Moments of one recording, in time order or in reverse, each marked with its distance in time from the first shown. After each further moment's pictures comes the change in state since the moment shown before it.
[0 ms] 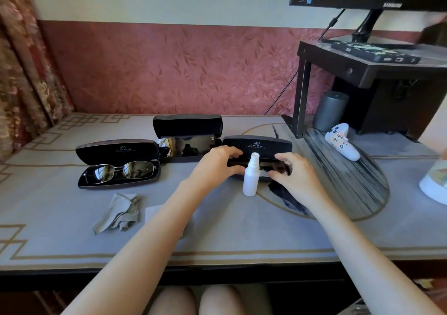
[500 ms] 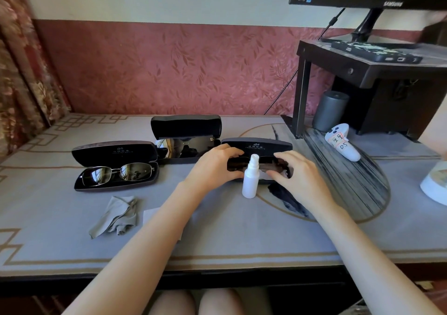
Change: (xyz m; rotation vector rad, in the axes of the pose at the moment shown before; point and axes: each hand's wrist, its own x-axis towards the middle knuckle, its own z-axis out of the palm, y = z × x) left_hand 0.001 -0.004 0.002 0.084 0.065 0.099; right_hand -0.002 0.004 -0.006 -0.158 0.095 -0.245
